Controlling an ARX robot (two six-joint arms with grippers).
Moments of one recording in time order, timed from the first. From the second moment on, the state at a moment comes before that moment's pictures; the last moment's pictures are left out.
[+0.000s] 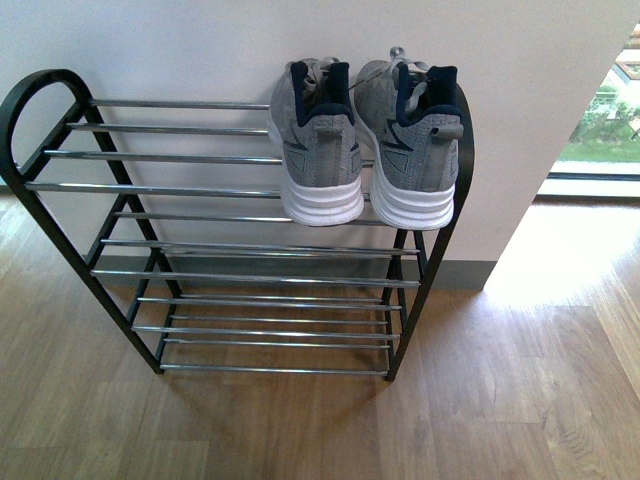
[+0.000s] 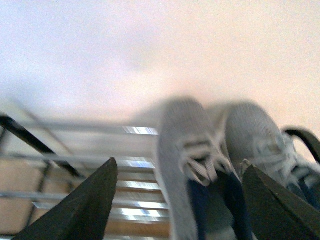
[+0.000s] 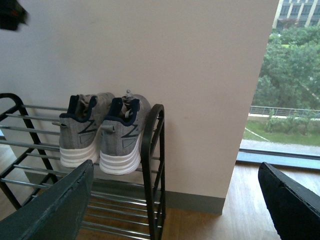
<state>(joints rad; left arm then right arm) -0.50 1.72 1.18 0.34 -0.58 0.02 0.00 0.00 0.02 0.00 0.00 0.00</state>
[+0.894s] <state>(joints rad) -0.16 1.04 0.22 0.82 -0.15 0.00 0.00 0.00 0.02 0.00 0.00 0.00</state>
